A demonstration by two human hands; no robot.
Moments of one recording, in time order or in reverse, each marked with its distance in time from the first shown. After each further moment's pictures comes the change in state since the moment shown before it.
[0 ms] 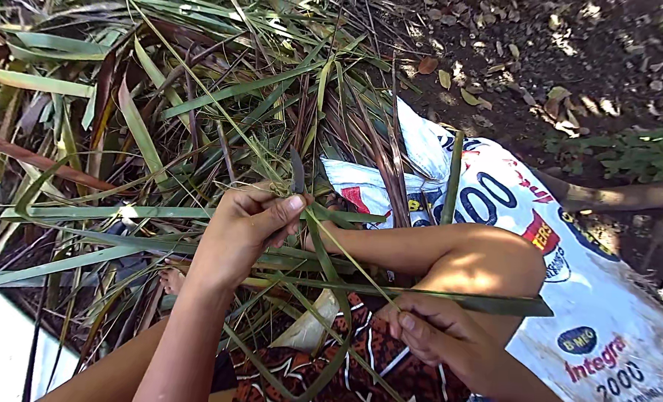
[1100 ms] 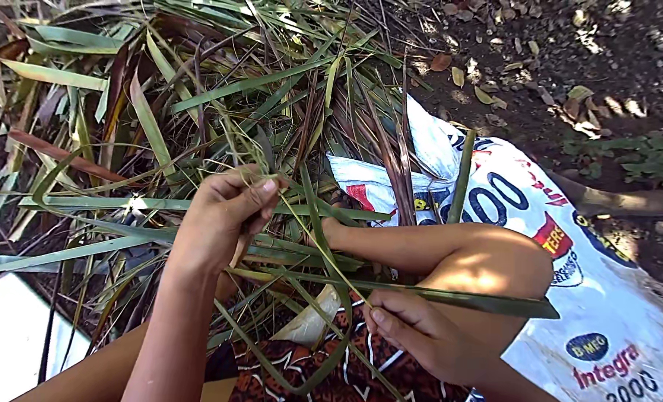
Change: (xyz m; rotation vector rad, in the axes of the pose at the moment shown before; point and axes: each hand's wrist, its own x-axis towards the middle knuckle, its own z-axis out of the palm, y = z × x) left_hand -0.003 0.008 -0.018 0.060 0.047 0.043; right_hand 0.019 0.016 0.006 -0.132 -0.098 -0.072
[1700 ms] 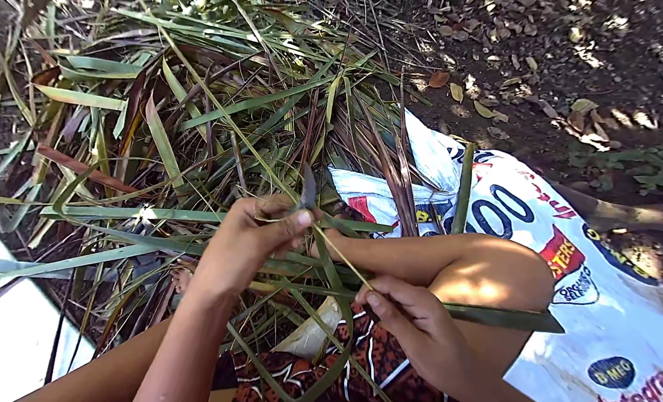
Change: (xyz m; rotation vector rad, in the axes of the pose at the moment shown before) left_hand -0.011 0.002 0.022 0.105 -0.101 -0.041; right_hand 0.016 -0.012 0.018 -0.258 0.388 -0.186
